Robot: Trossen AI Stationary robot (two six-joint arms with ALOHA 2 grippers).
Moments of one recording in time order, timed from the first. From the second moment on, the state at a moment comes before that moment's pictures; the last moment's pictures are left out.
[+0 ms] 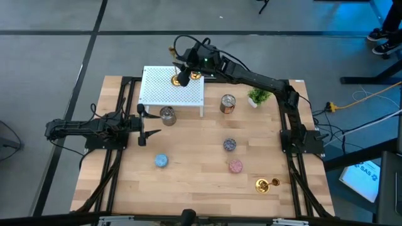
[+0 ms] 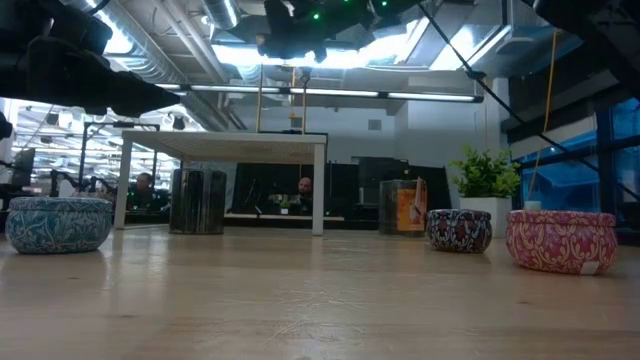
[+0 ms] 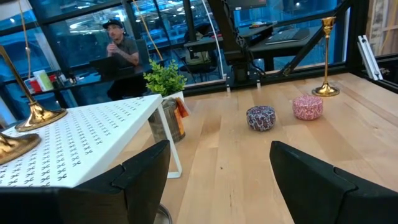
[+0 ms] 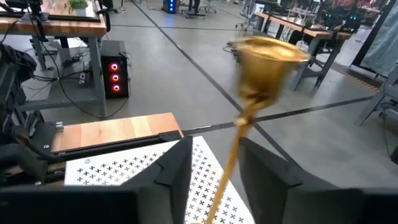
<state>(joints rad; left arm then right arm) 0.06 0.07 0.01 0.03 -0.11 0.18 -0.34 2.08 2.07 -0.21 0.08 -0.11</state>
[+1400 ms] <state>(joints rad) 0.06 0.07 0.01 0.03 -0.11 0.18 -0.20 2.07 1.79 -0.29 0.34 -0.39</state>
